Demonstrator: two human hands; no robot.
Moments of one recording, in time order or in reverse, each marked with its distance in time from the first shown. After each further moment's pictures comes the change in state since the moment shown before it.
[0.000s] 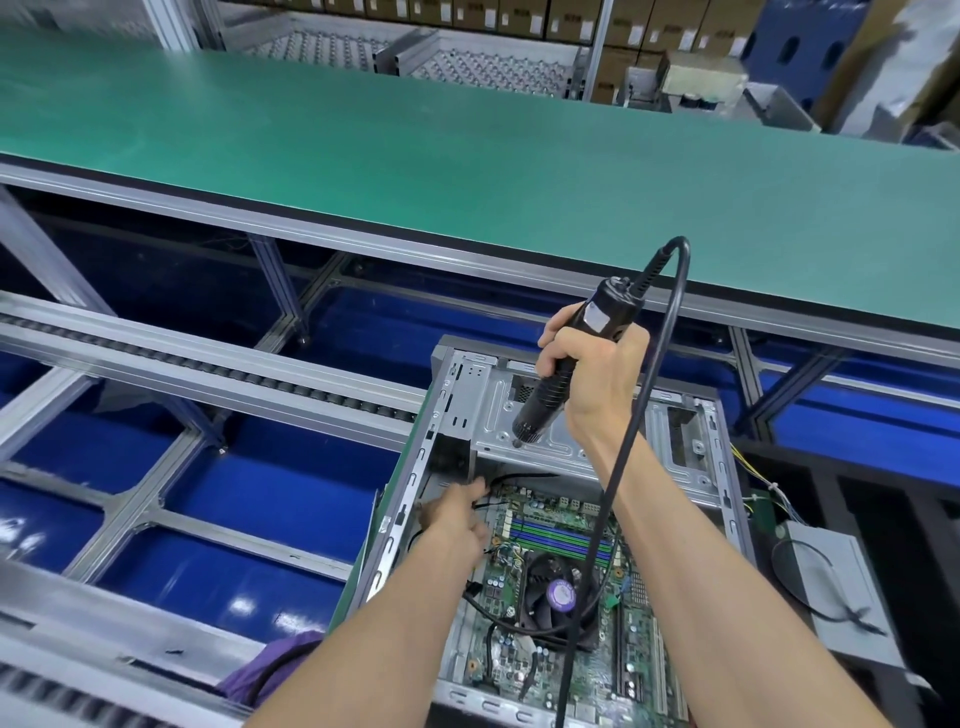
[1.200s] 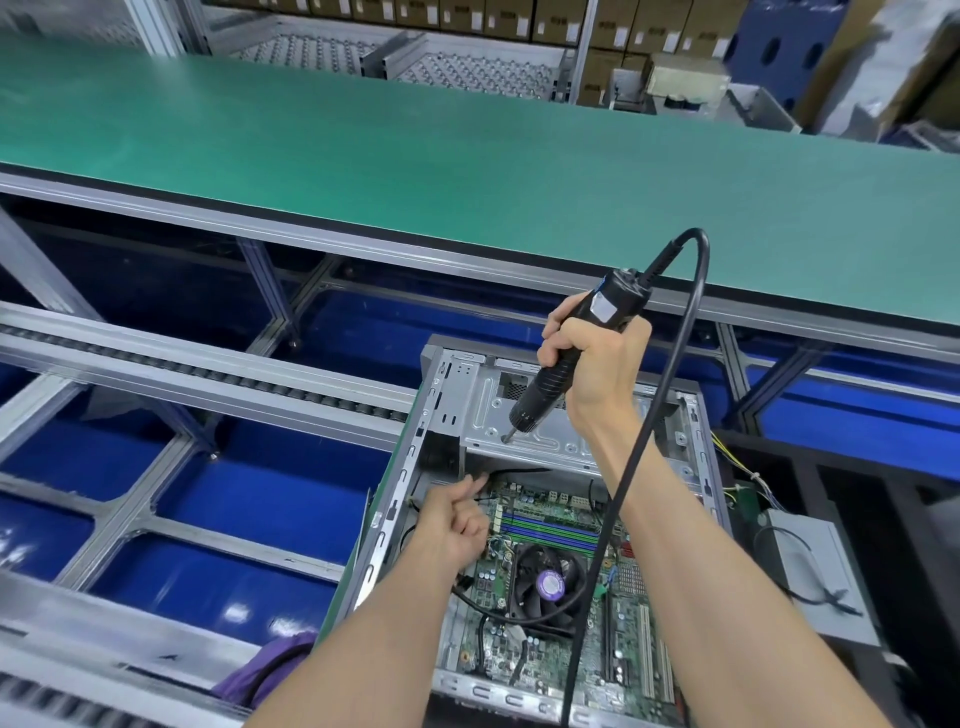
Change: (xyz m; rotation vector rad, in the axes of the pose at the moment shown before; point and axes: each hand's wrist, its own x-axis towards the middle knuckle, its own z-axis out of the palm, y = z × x) left_hand -0.016 -0.001 -0.011 -0.376 -0.341 -0.217; right_hand 0.001 -0.016 -0.009 0.107 -0.013 0.009
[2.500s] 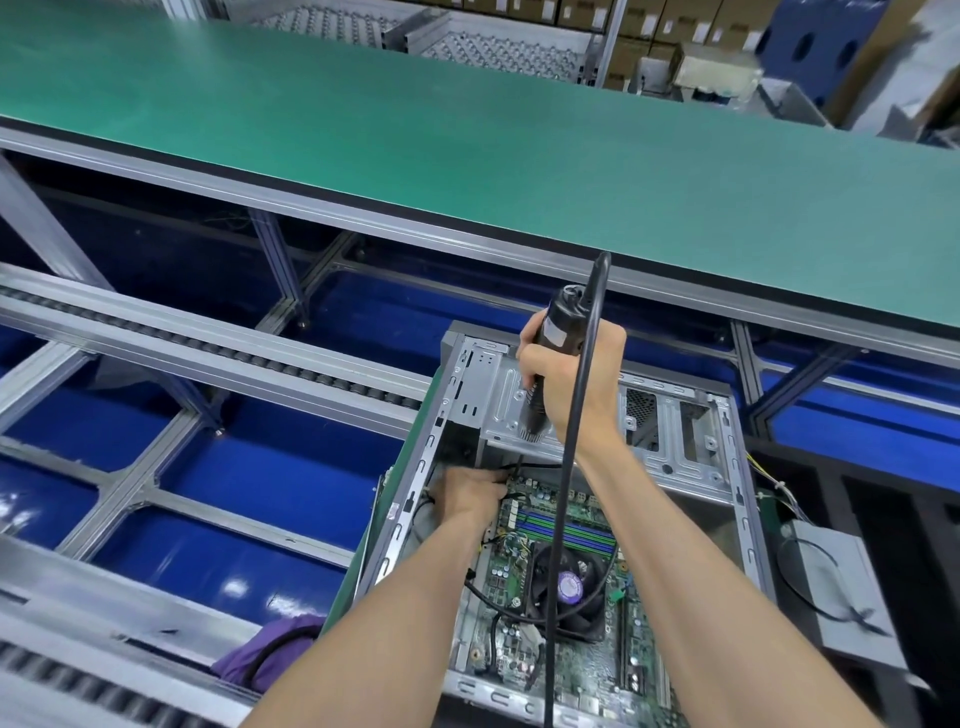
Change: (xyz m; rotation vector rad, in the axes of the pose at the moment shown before) left_hand 0.042 0.001 0.003 0.952 0.295 0.516; right_hand -0.016 0.034 0.022 -0.408 -0.114 -0.084
